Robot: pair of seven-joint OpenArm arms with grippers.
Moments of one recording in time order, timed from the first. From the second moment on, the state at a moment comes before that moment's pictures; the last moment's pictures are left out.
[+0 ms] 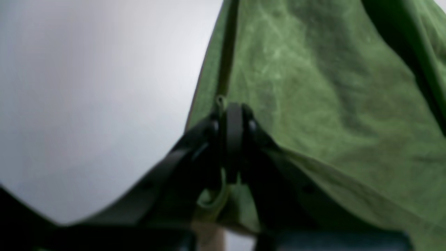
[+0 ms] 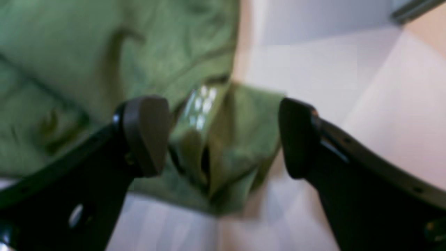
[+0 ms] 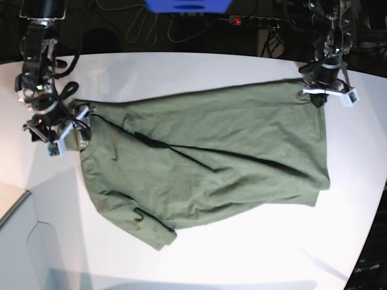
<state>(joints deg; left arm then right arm) 20.2 -12.0 -14.5 76.9 -40.1 0.5 7.9 -10.9 11.5 17.1 88.1 -0.6 24.1 -27.4</state>
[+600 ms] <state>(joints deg) 18.8 -13.1 -19.2 78.0 -40.1 0.7 7.0 -21.2 10.8 17.0 90.5 -0.4 24.9 -27.1</state>
